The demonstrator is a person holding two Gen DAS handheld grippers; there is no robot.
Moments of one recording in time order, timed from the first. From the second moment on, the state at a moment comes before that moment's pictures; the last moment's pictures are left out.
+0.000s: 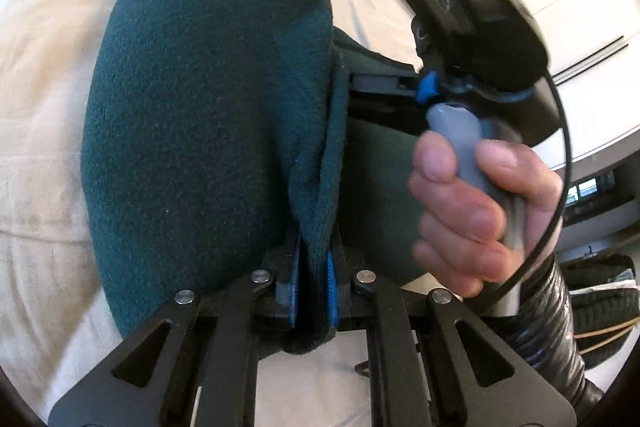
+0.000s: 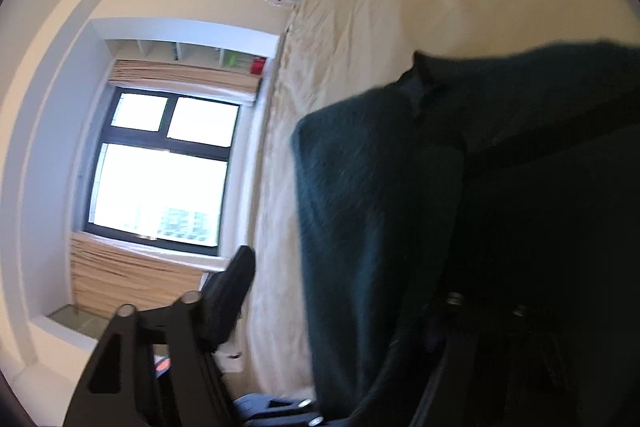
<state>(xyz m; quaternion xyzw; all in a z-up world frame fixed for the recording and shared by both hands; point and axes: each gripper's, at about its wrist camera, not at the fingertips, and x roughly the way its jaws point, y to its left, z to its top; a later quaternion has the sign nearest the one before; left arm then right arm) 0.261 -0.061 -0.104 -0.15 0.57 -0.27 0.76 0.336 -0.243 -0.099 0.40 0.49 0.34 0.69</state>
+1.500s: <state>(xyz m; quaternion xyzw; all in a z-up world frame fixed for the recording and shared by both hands) 0.289 0.029 -0.044 -0.15 0.50 -0.31 0.79 0.246 -0.391 -0.118 0.38 0.52 0.20 0.74</state>
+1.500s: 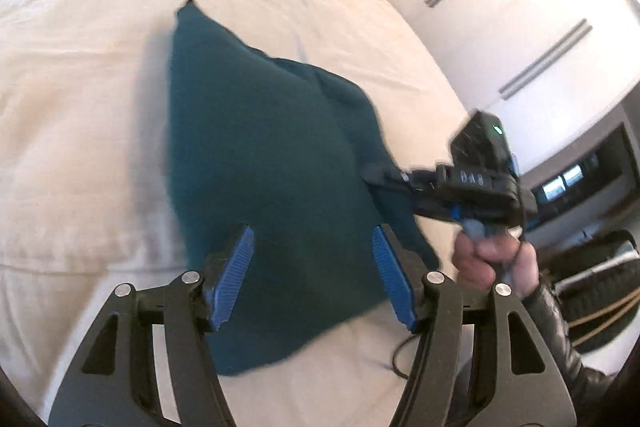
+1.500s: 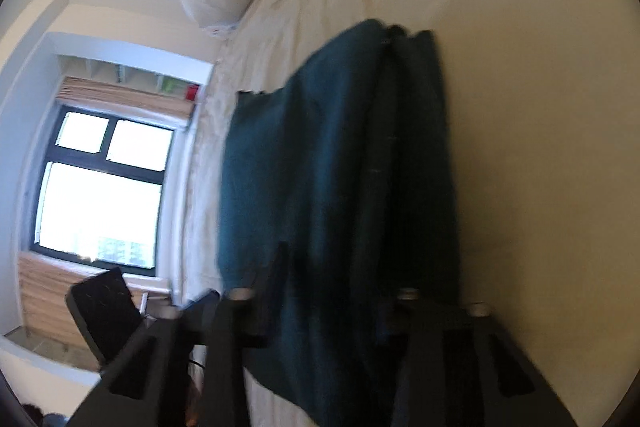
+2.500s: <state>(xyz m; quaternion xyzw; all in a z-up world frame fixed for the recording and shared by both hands) 0.331 0.030 -0.105 -0.11 0.47 -0.30 0.82 0.196 -0.417 -0.062 0.34 0.44 0.14 0.82</state>
